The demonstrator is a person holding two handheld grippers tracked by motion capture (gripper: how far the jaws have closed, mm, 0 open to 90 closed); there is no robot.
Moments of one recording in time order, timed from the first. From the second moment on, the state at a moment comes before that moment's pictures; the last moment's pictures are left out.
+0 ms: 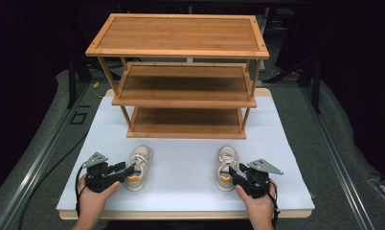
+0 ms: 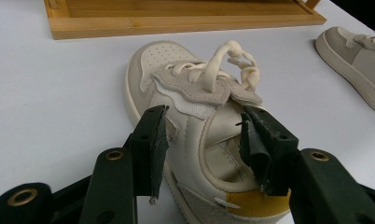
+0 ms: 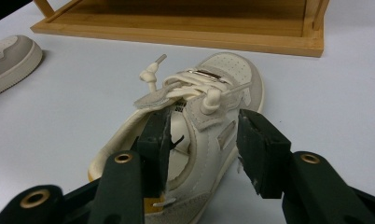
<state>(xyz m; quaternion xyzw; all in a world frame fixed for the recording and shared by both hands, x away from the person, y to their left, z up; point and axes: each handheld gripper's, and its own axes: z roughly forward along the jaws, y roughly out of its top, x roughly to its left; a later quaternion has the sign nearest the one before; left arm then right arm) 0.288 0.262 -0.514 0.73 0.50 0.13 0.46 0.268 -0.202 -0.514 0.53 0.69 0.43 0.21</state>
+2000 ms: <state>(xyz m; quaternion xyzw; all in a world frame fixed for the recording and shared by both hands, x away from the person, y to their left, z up) 0.305 0.182 -0.522 0.75 0.48 0.09 0.45 0.281 -0.138 -0.520 0.51 0.73 0.42 0.17</state>
